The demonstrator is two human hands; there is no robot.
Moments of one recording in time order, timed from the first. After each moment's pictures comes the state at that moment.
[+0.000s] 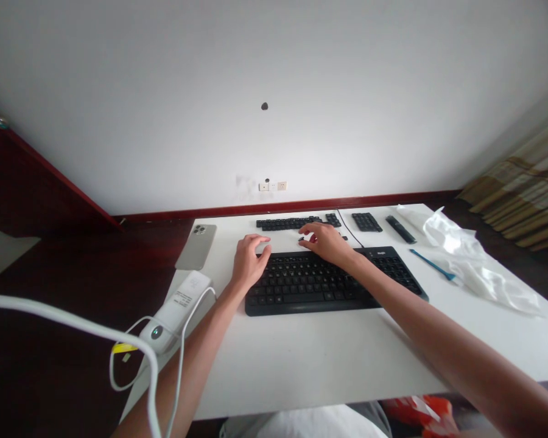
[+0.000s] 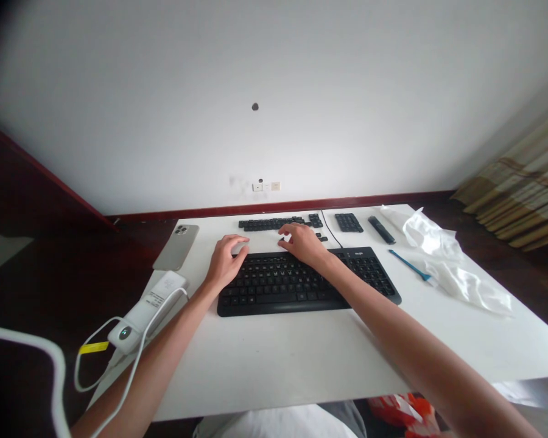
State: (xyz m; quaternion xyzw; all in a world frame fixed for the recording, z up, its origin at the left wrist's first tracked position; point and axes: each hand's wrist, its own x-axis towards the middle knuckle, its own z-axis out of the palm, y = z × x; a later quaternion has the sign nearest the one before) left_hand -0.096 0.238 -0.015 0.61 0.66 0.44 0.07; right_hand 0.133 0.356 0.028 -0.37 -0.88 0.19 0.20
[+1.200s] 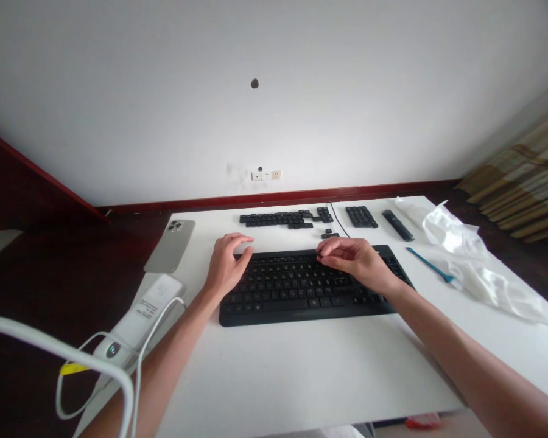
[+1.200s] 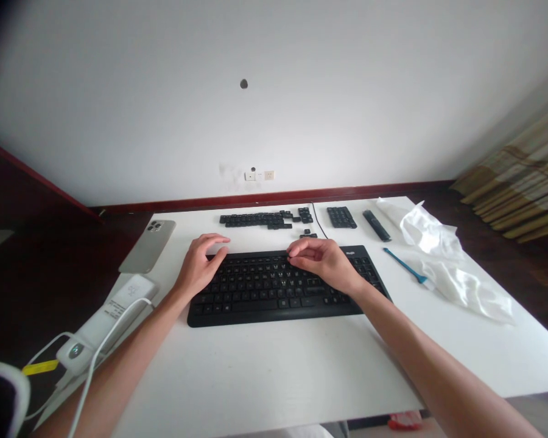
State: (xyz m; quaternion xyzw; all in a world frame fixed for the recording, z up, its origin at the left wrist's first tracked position) left_hand -0.095 0.235 -0.008 0.63 0.66 0.41 0.07; right_hand 0.219 0.327 0.031 -0.32 -0.66 0.60 0.31
